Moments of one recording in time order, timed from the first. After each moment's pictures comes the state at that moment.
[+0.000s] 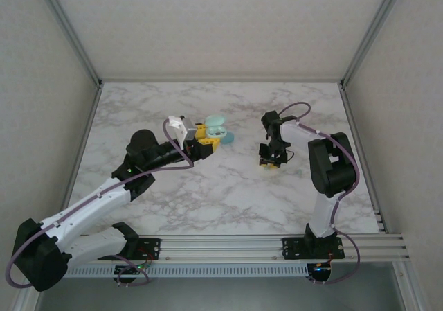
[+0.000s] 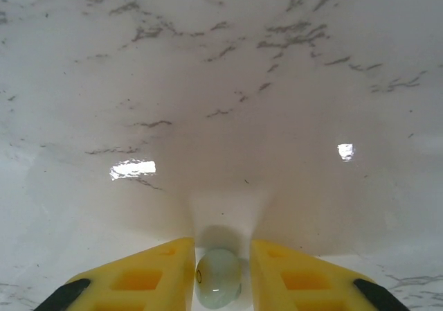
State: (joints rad) left arm -0.67 1.03 0.73 0.37 0.50 -0.11; right arm 0.38 1.89 1.23 -0.90 -0.12 0.46
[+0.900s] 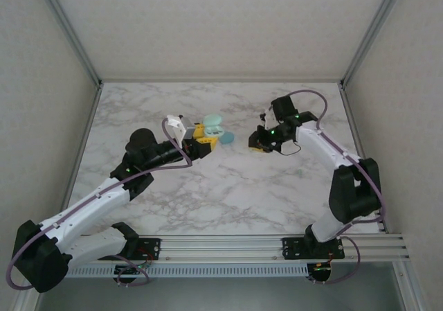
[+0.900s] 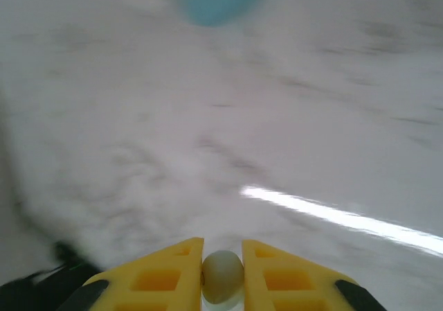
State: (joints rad) left arm -0.64 1.02 0.73 0.34 0.49 -0.11; right arm 0.36 1.58 1.24 -0.78 -0.61 0.47
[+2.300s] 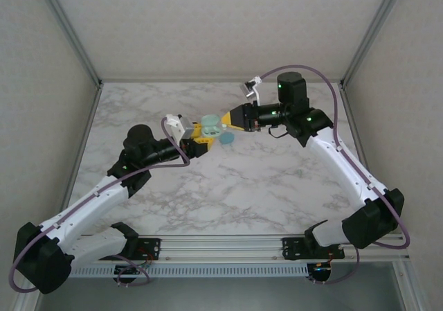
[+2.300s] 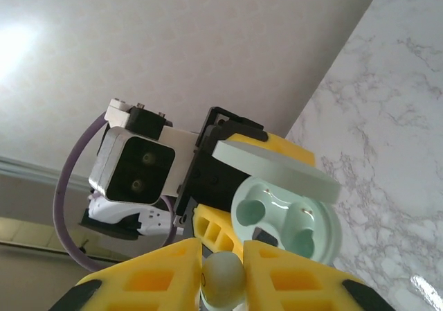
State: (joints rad) left arm -0.59 1.03 0.74 0.27 0.58 -0.02; right arm 0.50 1.40 1.40 -0.42 -1.09 0.70
